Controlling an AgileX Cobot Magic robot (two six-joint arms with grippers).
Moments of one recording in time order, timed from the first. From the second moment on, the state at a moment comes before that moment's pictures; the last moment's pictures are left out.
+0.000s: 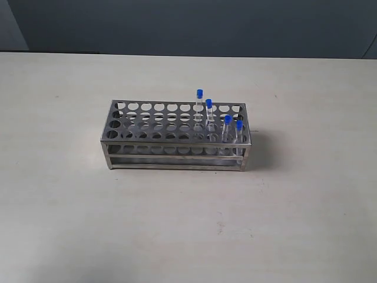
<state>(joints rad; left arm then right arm) 0.16 0.01 0.00 -0.20 0.24 0.06 0.02 0.01 0.00 0.83 -0.19 0.37</state>
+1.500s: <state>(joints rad) 0.16 0.01 0.00 -0.20 0.24 0.06 0.43 1.06 -0.96 -0.09 0.74 -0.11</state>
